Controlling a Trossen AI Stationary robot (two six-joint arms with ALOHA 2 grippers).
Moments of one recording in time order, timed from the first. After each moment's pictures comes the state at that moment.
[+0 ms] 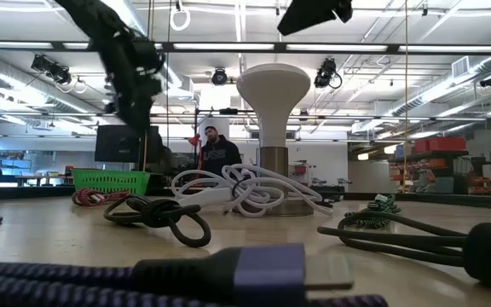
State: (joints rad) left arm 0.96 1.37 1.08 -0.74 0.09 0.09; right arm 0.25 1.49 1.29 -0.50 0.67 0.23
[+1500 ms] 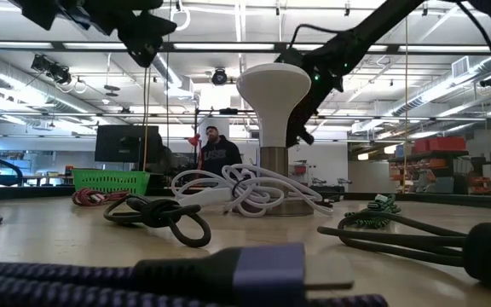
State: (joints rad) left arm -0.08 0.96 0.58 0.11 0.18 -0.17; right arm -0.49 1.87 1.29 -0.25 -0.04 0.18
